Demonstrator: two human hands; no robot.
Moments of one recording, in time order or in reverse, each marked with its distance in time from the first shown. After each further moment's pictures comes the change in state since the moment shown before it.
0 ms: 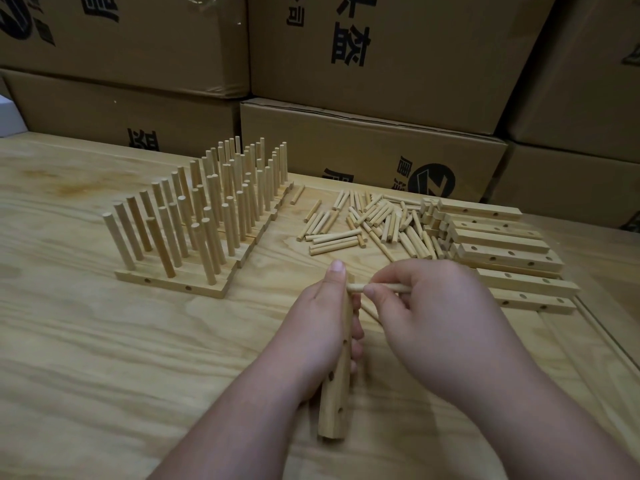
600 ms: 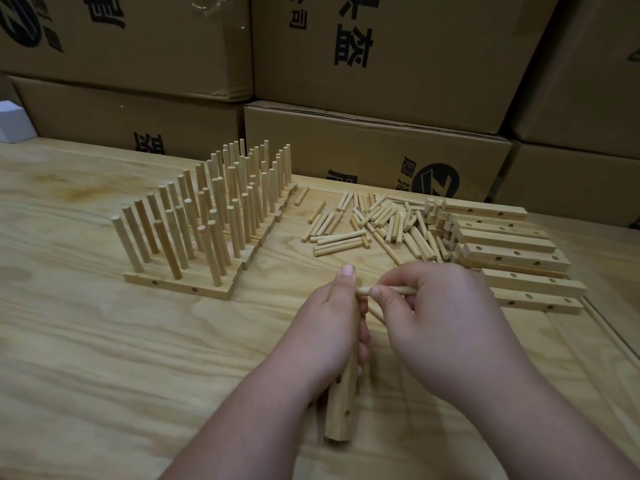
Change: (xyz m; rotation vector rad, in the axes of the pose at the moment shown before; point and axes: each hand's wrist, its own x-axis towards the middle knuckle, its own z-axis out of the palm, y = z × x) left_hand -0.002 0.002 0.002 0.132 -0.011 0.084; right_hand -0.001 0.010 0.009 0.064 0.041 -0.034
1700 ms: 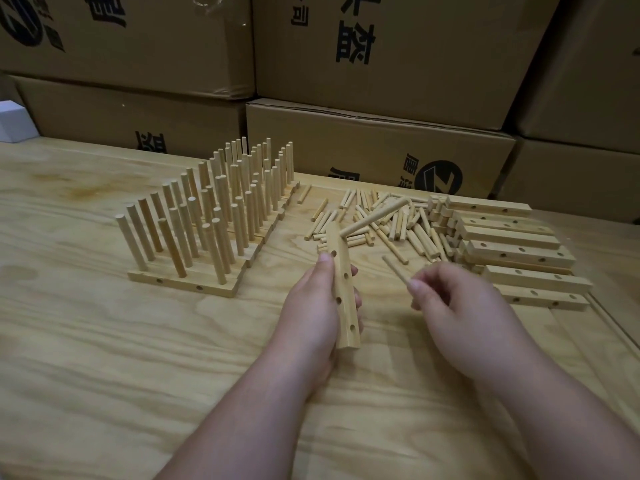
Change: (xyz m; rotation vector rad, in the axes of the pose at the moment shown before) left_hand 0.007 0.006 -0.003 -0.529 0.121 -0.068; right_hand 0.010 0.055 0.015 0.095 -0.077 0.142
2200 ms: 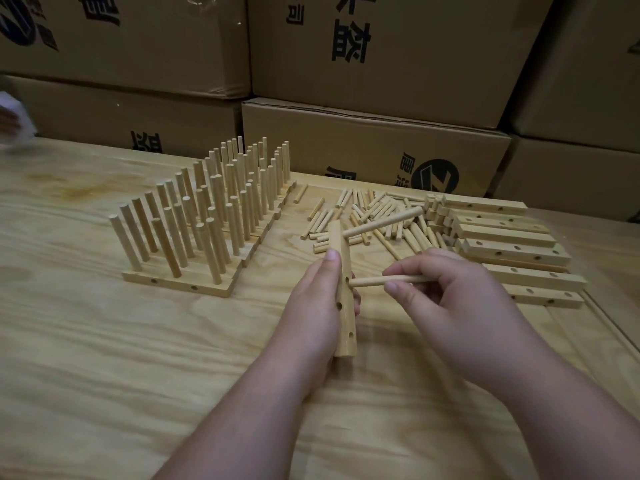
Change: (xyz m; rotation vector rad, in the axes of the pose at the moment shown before) left_hand 0.000 -0.007 -0.004 0.206 -0.062 0.115; right_hand -0.008 -0.025 -0.016 0.175 -0.051 -0.193
